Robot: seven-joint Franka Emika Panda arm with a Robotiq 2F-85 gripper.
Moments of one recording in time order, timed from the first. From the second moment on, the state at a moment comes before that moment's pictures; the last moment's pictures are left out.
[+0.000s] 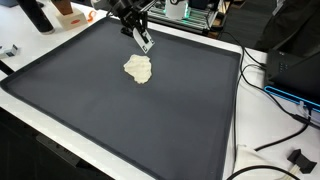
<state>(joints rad) -0.10 0.18 -0.05 -2.34 1.08 2.23 -1.23</state>
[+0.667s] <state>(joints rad) -0.09 0.21 -0.05 -2.33 1.09 2.23 -1.03</state>
